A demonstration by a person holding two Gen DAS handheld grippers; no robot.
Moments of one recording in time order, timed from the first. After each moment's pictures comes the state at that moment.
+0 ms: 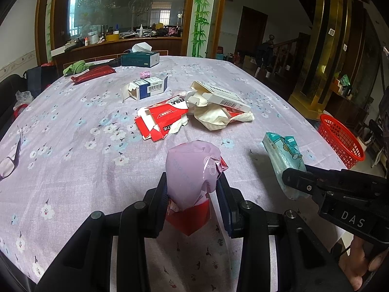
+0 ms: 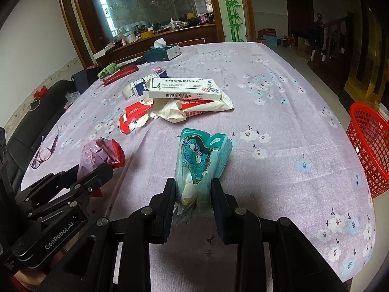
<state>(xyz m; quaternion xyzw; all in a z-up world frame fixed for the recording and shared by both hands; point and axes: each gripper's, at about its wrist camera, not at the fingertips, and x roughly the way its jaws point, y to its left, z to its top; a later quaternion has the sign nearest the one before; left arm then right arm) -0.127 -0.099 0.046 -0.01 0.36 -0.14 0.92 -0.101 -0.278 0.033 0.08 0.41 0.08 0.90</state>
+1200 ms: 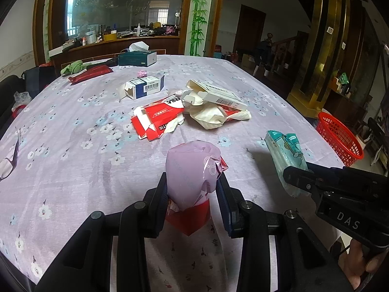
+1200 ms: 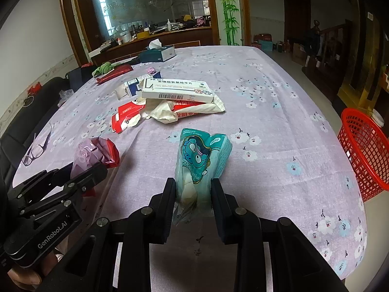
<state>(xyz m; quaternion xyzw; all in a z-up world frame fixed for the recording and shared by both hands) -0.124 -0.104 0.041 -0.01 0.36 -0.15 0.92 -0.105 -0.280 0.036 0.07 0.41 0.06 0.91</state>
